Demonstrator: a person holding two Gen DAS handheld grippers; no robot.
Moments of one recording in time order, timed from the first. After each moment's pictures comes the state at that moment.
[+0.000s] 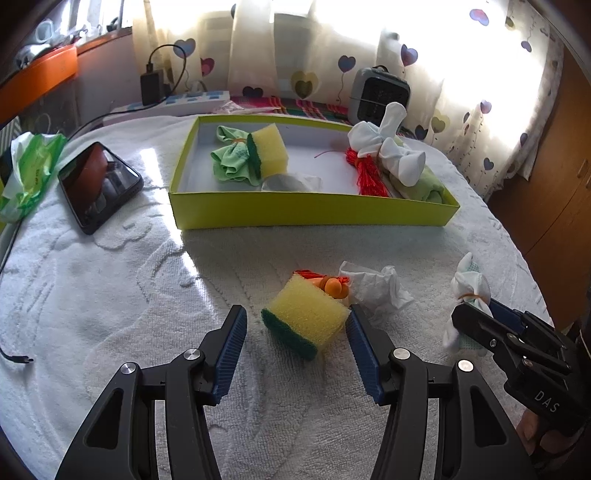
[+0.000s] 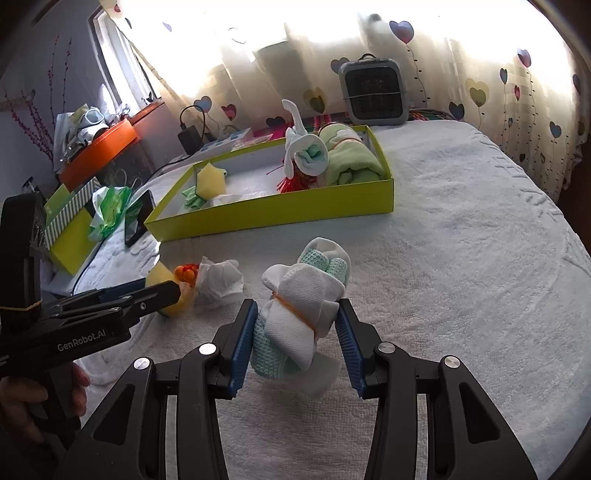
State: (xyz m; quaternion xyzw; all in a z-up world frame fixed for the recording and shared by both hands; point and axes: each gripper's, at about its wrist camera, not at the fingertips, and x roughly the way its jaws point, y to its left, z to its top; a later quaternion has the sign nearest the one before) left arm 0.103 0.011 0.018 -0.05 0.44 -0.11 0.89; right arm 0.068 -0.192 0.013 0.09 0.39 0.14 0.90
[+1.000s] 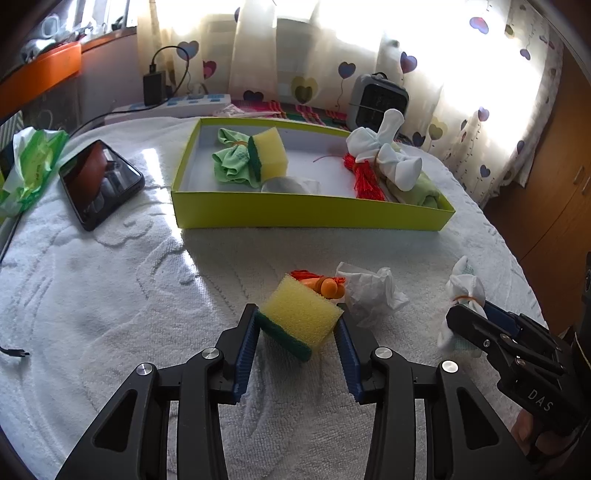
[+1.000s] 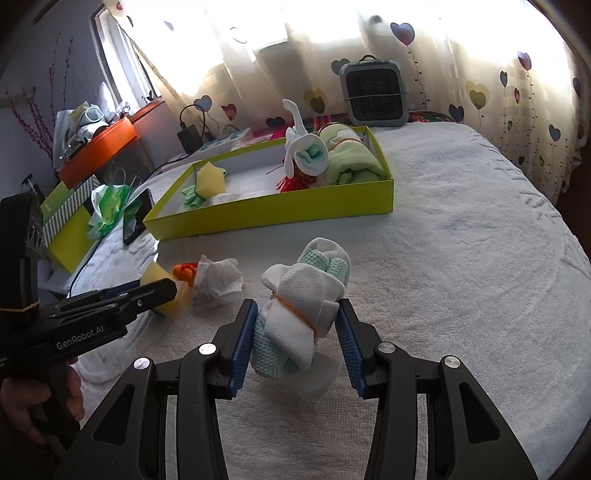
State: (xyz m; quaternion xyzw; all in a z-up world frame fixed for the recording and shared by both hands) left arm 0.099 0.013 0.019 -0.06 0.43 -0.11 0.89; right arm 0.067 -0.191 0.012 0.09 0.39 0.13 0.91
